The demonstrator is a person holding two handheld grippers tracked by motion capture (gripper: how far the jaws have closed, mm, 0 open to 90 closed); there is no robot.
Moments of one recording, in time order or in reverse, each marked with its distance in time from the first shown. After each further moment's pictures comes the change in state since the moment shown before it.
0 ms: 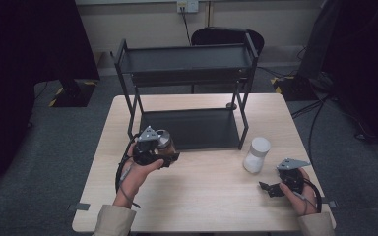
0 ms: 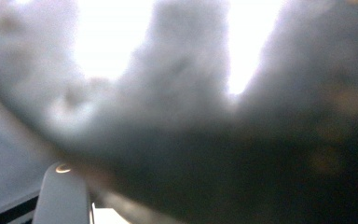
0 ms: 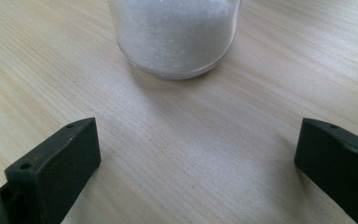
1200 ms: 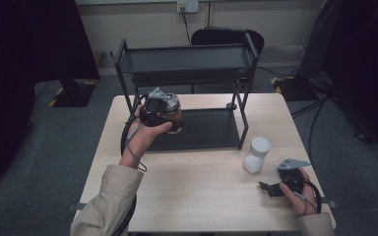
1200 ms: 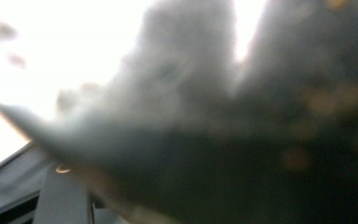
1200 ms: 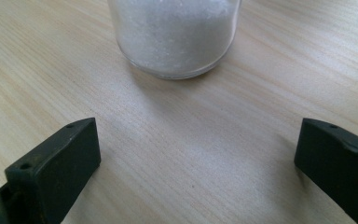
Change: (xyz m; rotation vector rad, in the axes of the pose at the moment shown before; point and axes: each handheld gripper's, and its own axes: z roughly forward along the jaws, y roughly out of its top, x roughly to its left) left arm 0.005 0.104 -0.004 0.027 0.040 0.046; right arm 0.000 0.000 0.000 0.000 -0.001 0.003
